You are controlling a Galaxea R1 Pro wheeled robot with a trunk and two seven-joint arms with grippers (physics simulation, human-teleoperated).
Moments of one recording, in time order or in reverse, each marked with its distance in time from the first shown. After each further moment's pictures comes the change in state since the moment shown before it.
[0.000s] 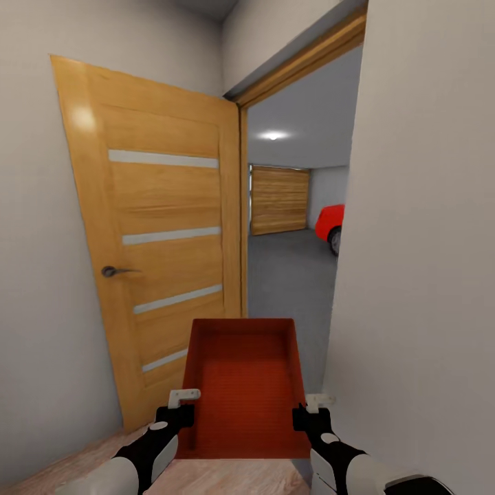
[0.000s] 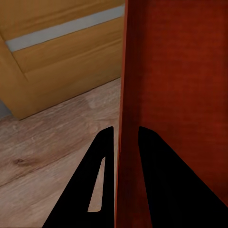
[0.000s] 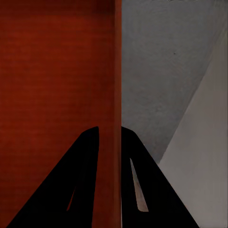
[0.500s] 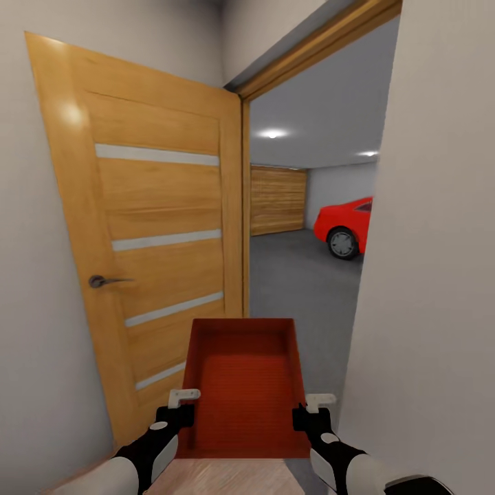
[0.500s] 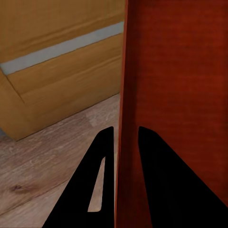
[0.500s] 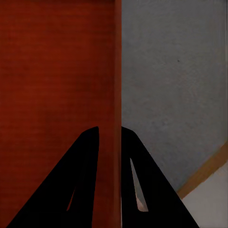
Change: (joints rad) left arm -0.001 0.000 0.000 0.000 0.000 0.000 0.000; right arm 0.000 0.000 0.000 0.000 0.000 0.000 0.000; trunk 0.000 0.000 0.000
